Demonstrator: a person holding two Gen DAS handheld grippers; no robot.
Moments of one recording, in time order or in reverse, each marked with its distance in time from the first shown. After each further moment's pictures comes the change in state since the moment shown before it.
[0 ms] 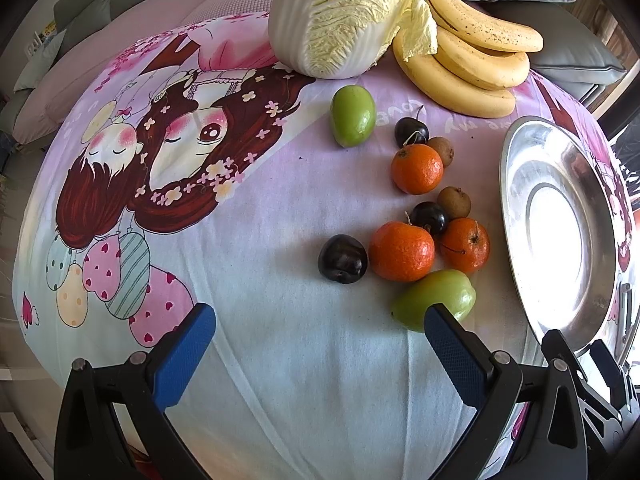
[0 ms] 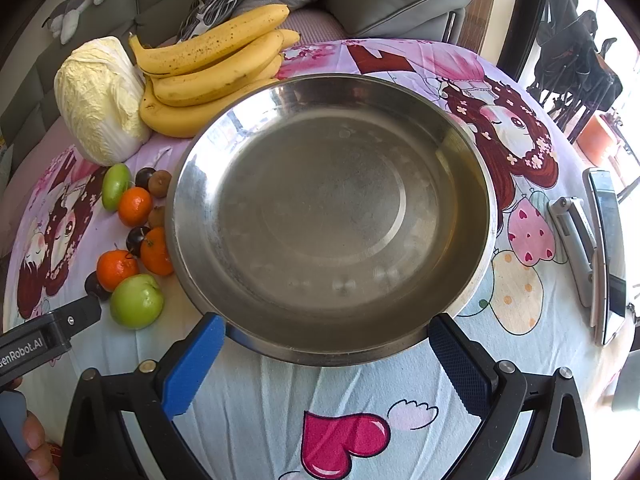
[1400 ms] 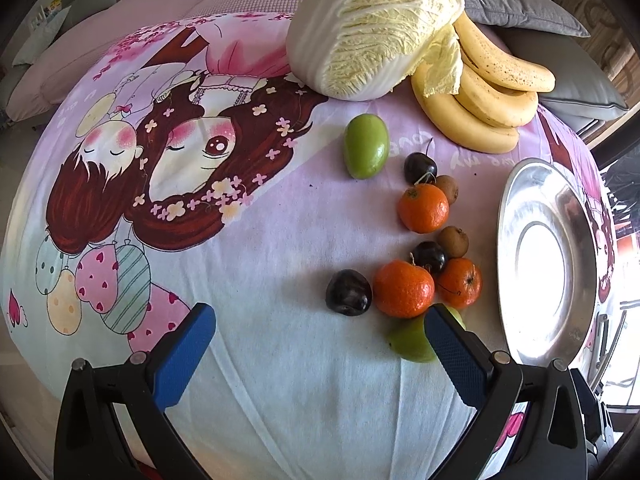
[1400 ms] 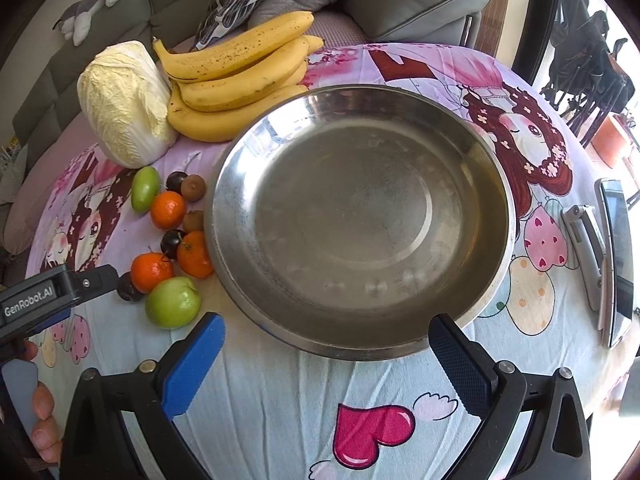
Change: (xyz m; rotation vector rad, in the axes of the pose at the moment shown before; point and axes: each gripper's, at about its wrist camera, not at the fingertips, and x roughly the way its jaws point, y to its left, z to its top) left arm -0.003 0.021 0.026 -0.084 -0.007 -0.075; right arm -0.018 0.013 0.009 -0.018 0.006 0.077
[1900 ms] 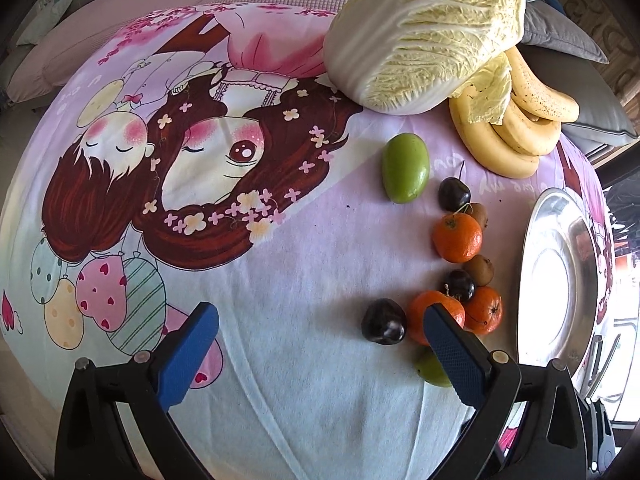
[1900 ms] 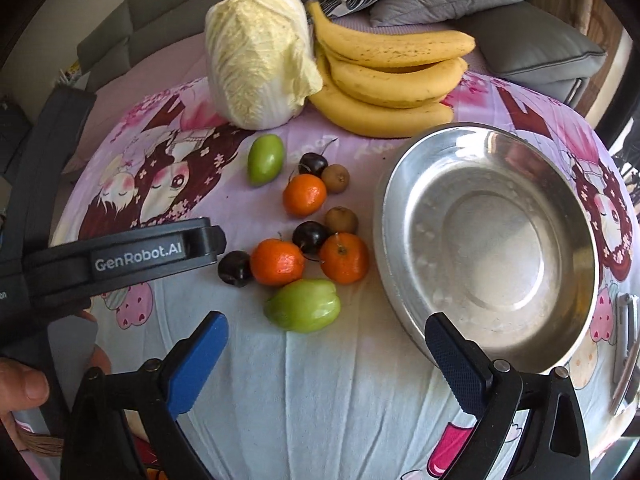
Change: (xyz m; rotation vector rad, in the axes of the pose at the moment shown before) left arm 0.014 0.029 0.018 -0.051 0.027 -0.031; right arm 0.008 0.105 0.006 -0.284 0.056 0.113
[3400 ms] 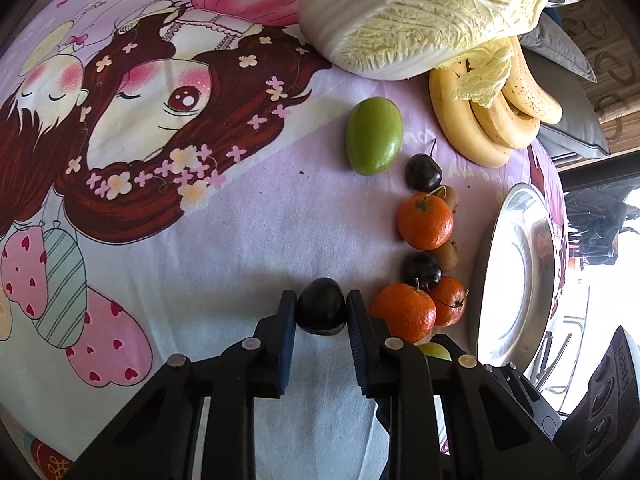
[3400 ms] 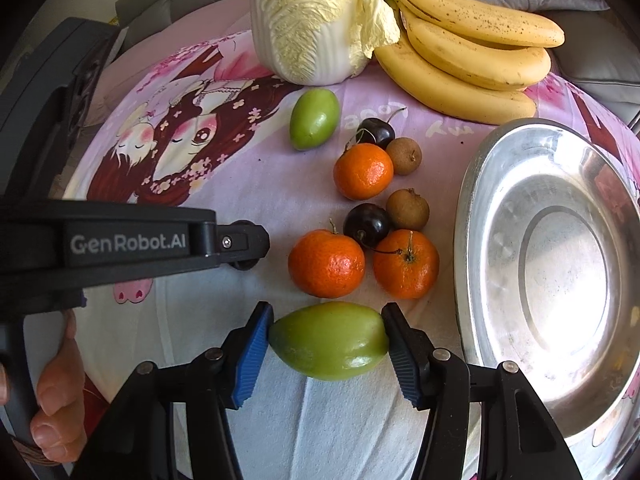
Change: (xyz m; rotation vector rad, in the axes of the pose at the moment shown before) left arm 0.040 0.005 -0.001 -0.074 0.117 -0.232; right arm 0.040 0.015 0.007 -0.128 0.085 0.117
